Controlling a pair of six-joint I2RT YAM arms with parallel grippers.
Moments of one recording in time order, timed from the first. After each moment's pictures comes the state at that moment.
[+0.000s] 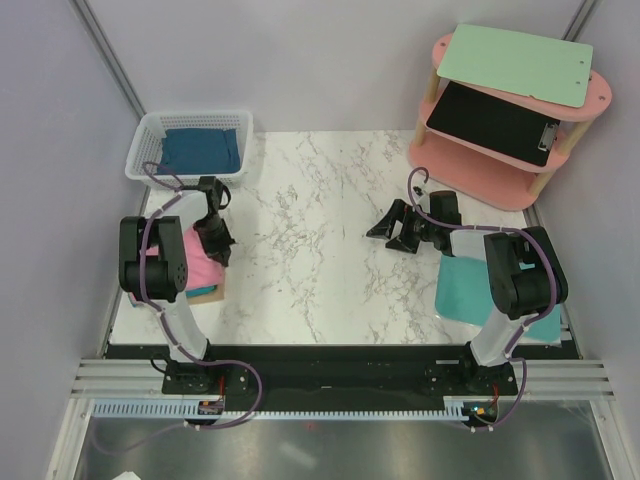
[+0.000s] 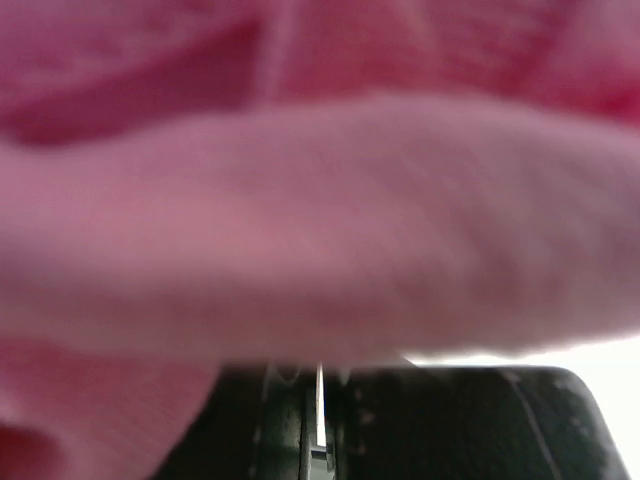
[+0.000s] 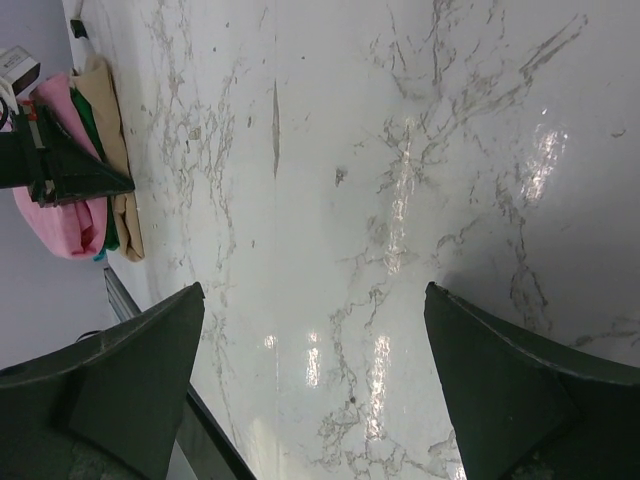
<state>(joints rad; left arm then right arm) -0.02 1.88 1.24 -0.87 -0.04 -0.44 0.16 1.75 0.80 0.22 -0.66 0.64</state>
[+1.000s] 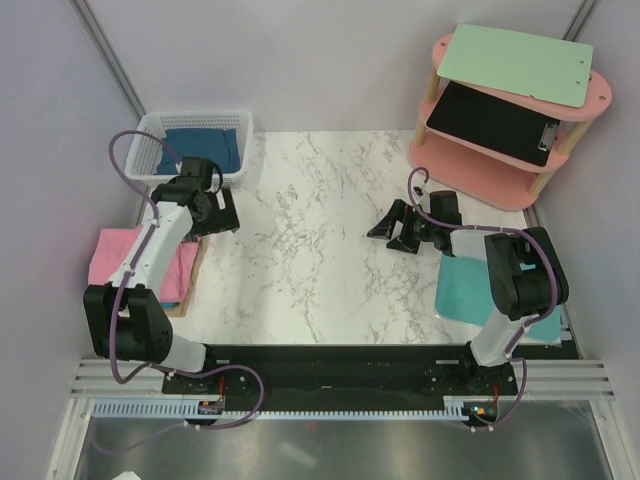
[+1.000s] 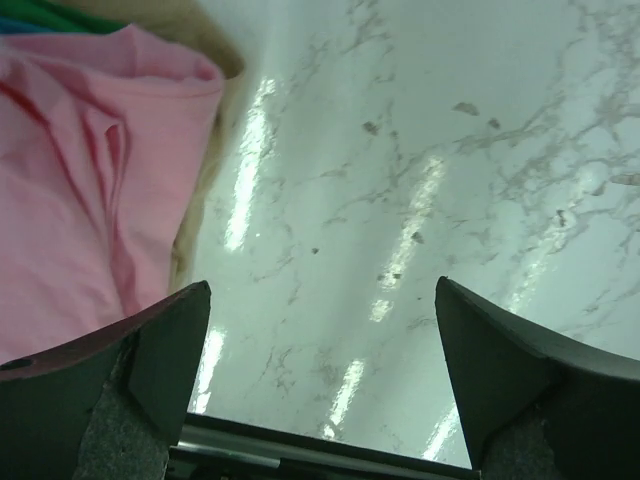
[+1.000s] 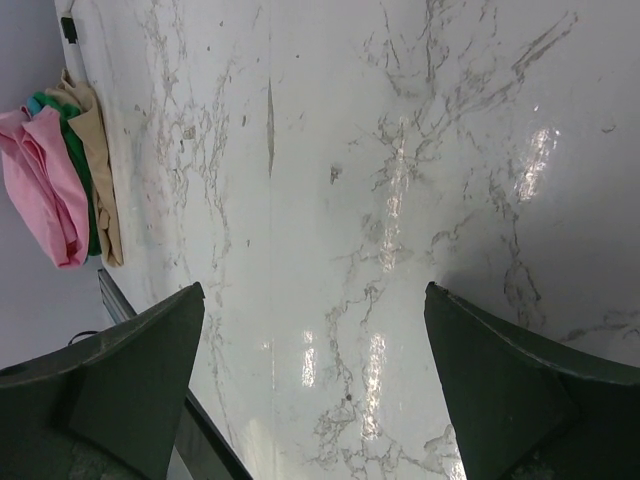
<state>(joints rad) -0.07 1.45 1.24 -0.92 -0.19 -0.34 0.16 1.75 0.80 0.21 -0.66 0.63</state>
